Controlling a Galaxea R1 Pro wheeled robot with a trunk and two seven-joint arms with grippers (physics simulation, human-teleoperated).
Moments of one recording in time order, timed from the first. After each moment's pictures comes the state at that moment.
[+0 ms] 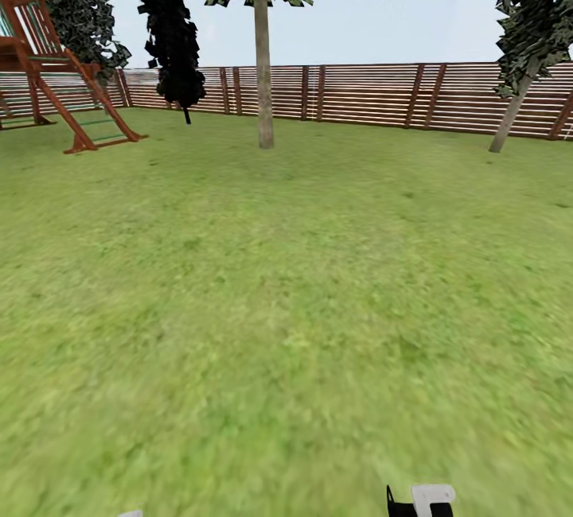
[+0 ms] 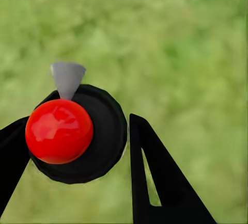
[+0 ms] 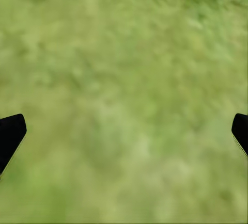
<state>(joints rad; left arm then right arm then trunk) -0.29 0.17 -0.33 -0.14 0.54 -0.44 0.03 -0.40 -0.03 -0.17 -0.03 0.32 -0.60 -0.22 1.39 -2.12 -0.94</state>
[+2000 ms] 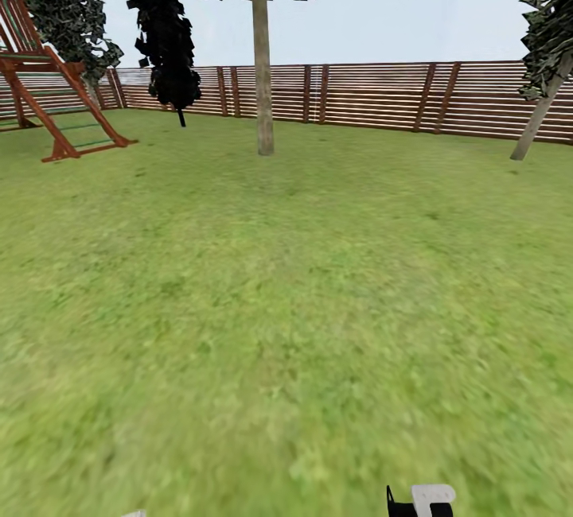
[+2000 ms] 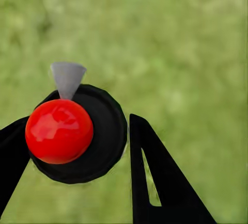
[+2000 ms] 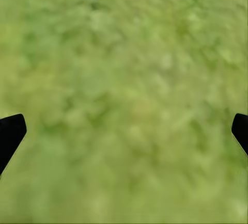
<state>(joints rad) -0.29 0.17 -0.34 -0.14 0.54 -0.44 0.03 -0.39 -0.03 -0.17 -0.03 0.32 -0.60 -0.22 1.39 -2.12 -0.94</state>
